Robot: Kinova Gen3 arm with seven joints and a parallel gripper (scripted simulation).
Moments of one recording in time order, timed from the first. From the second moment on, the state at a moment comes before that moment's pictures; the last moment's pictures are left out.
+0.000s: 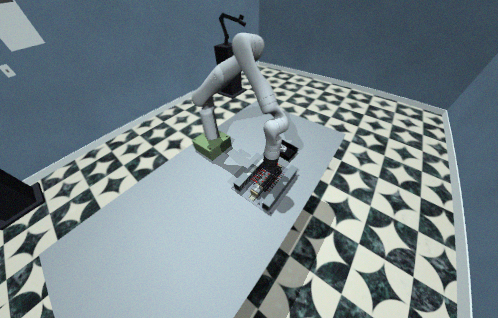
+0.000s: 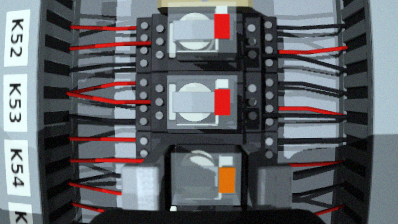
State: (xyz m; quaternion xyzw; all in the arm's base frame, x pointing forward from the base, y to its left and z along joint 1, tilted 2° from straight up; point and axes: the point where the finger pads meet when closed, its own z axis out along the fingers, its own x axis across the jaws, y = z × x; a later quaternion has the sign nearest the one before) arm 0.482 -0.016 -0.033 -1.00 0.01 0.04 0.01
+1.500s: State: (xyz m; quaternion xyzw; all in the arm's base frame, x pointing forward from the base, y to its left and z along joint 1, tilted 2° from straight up) arm 0.479 -0.016 -0.033 -1.00 0.01 0.00 0.01
